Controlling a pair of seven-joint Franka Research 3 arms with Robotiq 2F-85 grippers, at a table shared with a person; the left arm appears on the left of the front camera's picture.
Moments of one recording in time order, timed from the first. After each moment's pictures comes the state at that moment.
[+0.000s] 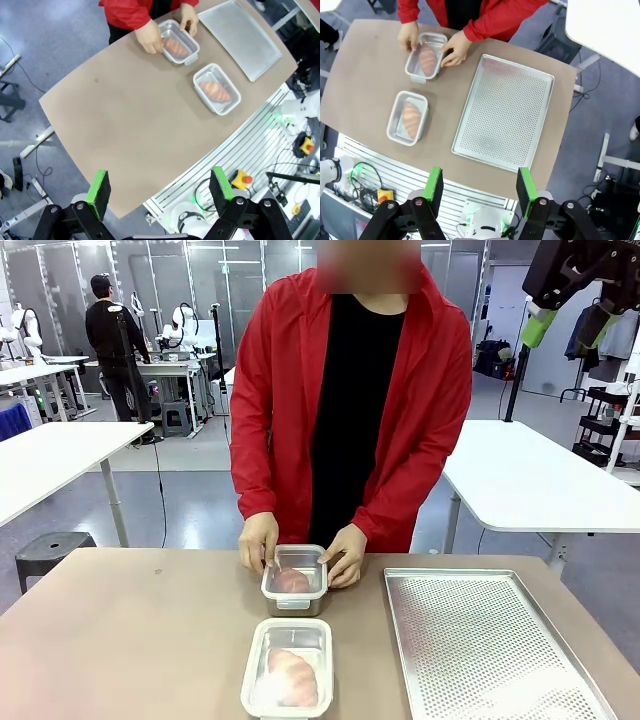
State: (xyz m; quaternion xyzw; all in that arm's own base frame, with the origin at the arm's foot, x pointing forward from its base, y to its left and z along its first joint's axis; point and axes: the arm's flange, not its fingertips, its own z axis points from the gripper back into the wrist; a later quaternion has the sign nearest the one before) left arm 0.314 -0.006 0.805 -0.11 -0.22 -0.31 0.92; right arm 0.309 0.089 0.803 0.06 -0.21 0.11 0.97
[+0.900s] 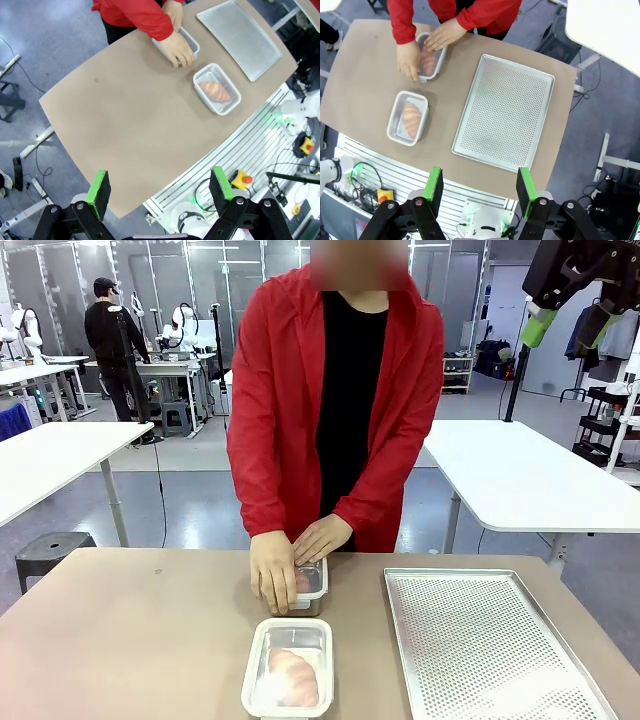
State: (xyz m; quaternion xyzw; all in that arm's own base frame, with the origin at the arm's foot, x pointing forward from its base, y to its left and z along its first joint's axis) left arm 0.314 -0.006 0.805 -0.11 -0.22 -0.31 0.92; right arm 0.309 0.089 0.803 0.06 -0.21 0.11 0.97
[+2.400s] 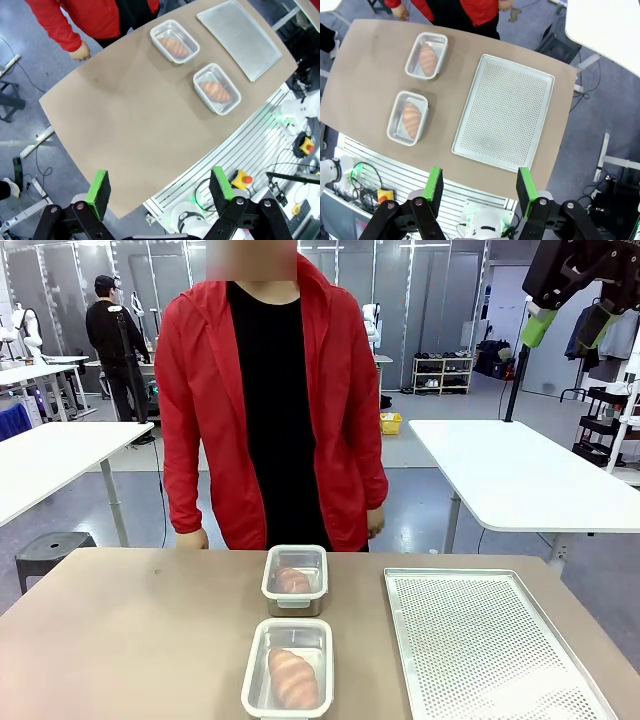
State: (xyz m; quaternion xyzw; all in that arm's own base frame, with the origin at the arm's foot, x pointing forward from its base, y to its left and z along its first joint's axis) left arm 0.314 -0.006 0.805 -0.11 -0.22 -0.31 0.92; right arm 0.309 0.089 0.803 0.06 -0.21 0.11 0.97
